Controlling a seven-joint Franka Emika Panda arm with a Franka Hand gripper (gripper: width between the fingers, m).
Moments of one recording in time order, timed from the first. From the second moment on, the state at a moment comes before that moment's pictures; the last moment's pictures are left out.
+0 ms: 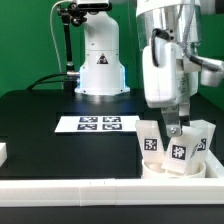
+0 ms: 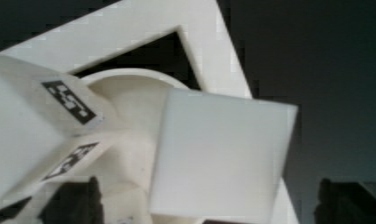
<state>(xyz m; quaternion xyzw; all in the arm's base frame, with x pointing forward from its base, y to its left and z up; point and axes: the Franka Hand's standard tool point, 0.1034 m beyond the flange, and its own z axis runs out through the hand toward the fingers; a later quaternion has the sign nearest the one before) 0.652 0.075 0.100 -0.56 0.82 -0.02 0.12</state>
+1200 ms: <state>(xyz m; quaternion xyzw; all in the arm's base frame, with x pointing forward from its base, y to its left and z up) 0.654 0.092 0.104 -0.90 0.43 -0.08 0.06</state>
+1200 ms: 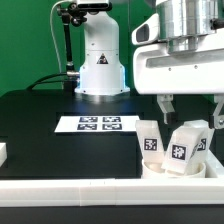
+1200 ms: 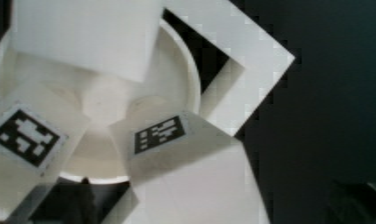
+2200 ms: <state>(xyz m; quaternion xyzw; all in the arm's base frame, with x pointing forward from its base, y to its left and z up) 0.658 0.087 0.107 -0.99 -0.01 -0.11 0.01</state>
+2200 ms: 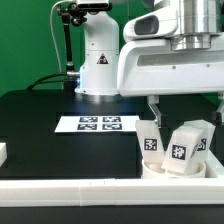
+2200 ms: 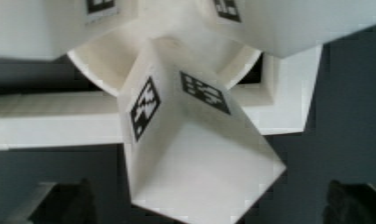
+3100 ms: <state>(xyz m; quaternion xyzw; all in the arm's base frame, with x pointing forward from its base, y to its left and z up) 0.658 0.076 0.104 -0.98 -0.18 -0.11 -0.03</state>
